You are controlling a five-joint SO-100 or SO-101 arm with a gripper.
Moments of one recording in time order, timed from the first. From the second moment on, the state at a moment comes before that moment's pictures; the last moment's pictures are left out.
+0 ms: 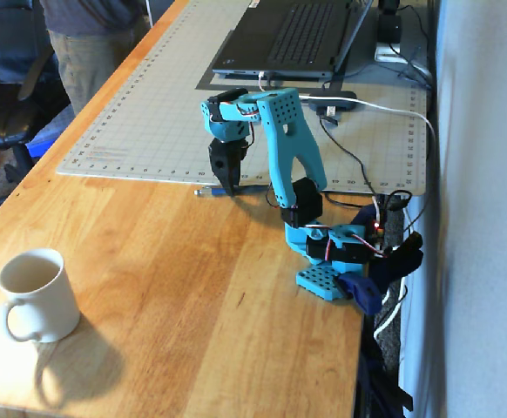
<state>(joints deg) 47.1 70.6 95.4 63.5 46.5</state>
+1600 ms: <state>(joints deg) 18.0 84.3 82.3 54.2 76.6</state>
